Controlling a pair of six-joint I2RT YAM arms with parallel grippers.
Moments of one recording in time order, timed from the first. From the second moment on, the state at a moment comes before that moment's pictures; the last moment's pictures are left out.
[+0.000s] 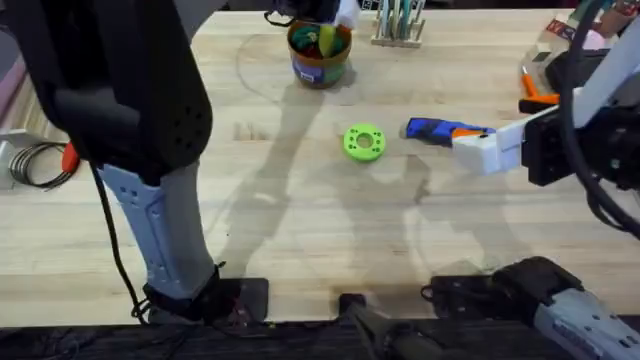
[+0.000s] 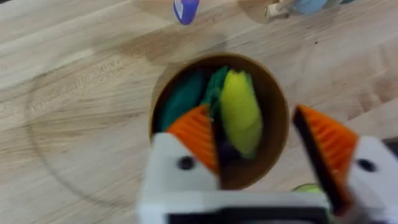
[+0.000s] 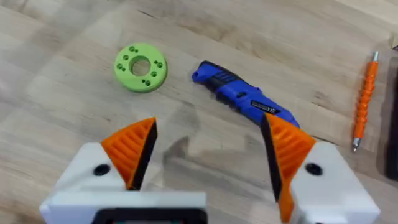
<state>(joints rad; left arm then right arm) -0.33 2.12 1.91 -0.75 0.19 -0.07 0.28 0.73 0.95 -1.01 0.03 -0.08</state>
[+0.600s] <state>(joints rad) -0.33 1.76 1.91 -1.19 0.15 -0.04 0.28 0.73 0.95 -1.01 0.03 -0.08</state>
